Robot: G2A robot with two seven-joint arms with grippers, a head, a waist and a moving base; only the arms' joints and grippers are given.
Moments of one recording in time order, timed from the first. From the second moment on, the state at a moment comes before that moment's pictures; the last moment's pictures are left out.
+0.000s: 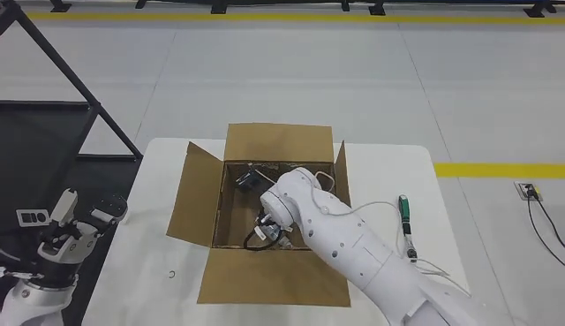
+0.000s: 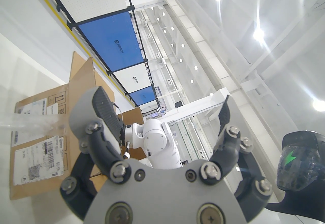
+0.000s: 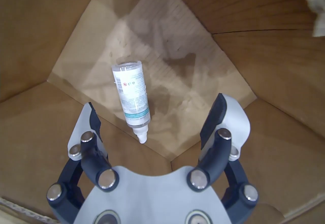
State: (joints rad) left arm 1.52 -1.15 -1.98 -1.92 -0.55 -0.26 -0.58; right arm -0.25 -1.69 0.57 -0.82 -0.94 0.01 1.19
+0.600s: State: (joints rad) left arm 1.52 -1.15 -1.97 -1.92 -0.53 -0.25 -0.56; right arm -0.18 -1.82 0.49 -0.43 -0.85 -0.27 1.04
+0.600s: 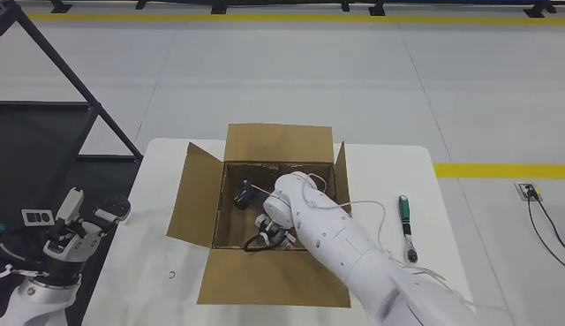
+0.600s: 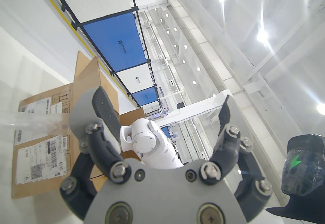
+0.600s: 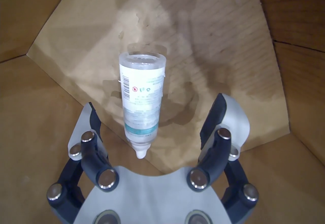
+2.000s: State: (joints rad) left arm 1.51 -1.15 -1.93 -1.93 -0.51 -0.26 -0.53; right arm -0.20 -1.76 0.59 -0.61 -0.95 -0.27 0.95
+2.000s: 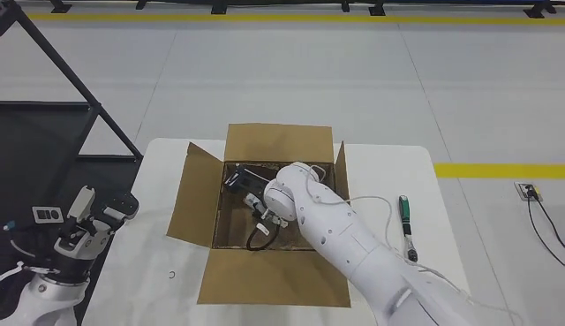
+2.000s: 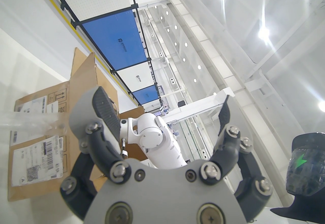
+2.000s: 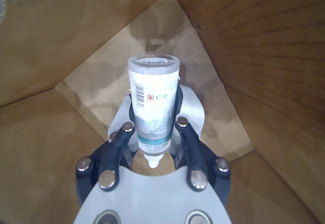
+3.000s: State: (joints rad) left arm 1.52 -1.15 -1.92 -1.93 -0.50 -0.26 -0.54; right arm -0.59 -1.59 0.92 -1.46 -1.21 0.08 1.19
